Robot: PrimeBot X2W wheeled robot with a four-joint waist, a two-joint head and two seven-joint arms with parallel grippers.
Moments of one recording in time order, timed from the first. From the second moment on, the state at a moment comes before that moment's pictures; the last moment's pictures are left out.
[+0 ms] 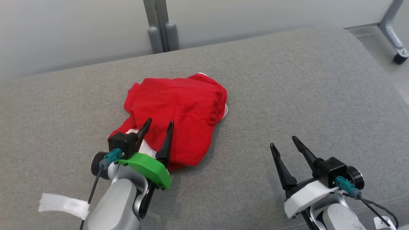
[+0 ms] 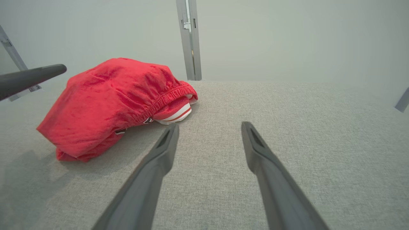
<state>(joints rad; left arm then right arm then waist) -0.46 0.08 -0.44 0.64 -0.48 -0.12 -0.26 -0.13 -0.11 0.22 0.28 0.16 0.13 -0.26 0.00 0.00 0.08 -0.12</state>
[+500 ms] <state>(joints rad) -0.36 0.05 -0.41 0.69 -0.46 -0.13 -0.26 -0.13 -0.13 0.22 0.28 0.16 0.13 -0.26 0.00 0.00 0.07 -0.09</state>
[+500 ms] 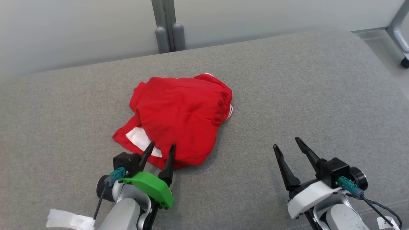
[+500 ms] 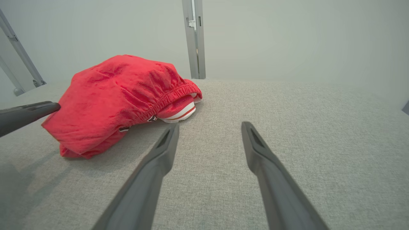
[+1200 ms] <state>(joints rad) -0.47 0.12 -0.46 0.61 -0.49 -0.13 -0.26 -0.13 -0.12 0.20 0.27 0.15 0.13 -0.26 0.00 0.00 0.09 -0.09</state>
